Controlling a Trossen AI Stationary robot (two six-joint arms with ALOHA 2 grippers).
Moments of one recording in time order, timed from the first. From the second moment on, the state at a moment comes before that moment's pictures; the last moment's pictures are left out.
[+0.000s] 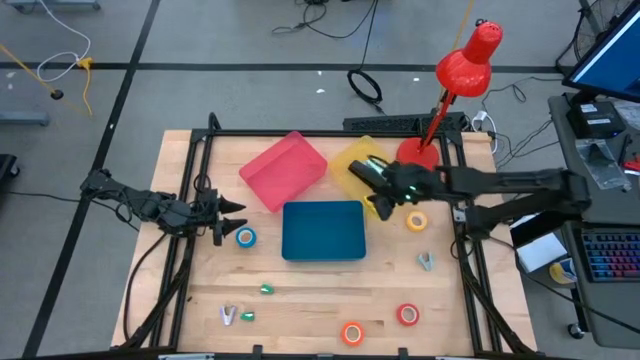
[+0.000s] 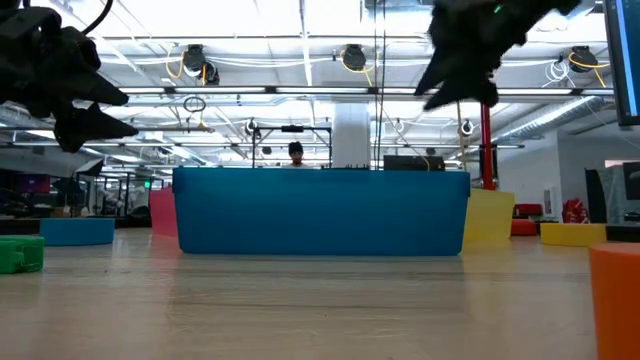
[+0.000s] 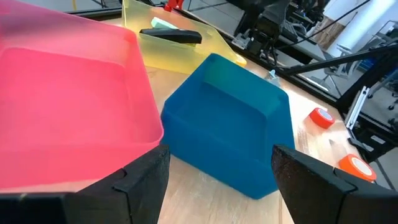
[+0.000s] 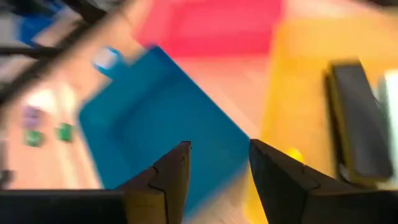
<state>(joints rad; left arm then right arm) -0.38 0.15 0.16 -0.33 -0.53 -0.61 -0.08 1.08 0.84 -0.44 0.13 0.62</state>
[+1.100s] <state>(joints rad) -0.45 1.02 0.83 -0.61 -0.16 -1.06 0.10 0.48 0.02 0.59 0.16 0.74</state>
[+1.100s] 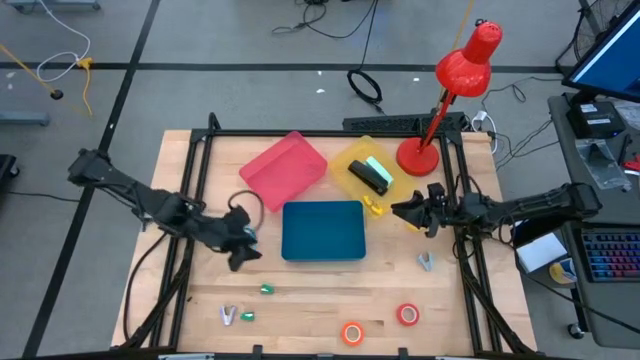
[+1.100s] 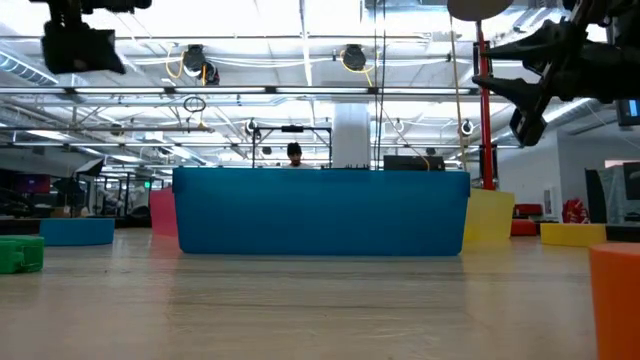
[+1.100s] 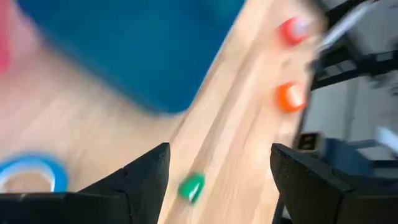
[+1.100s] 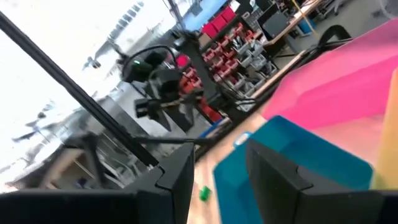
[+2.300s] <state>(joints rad) -0.55 1.55 0.99 -0.68 0.07 -1.25 0.10 0.48 0.02 0.41 0.31 0.25</state>
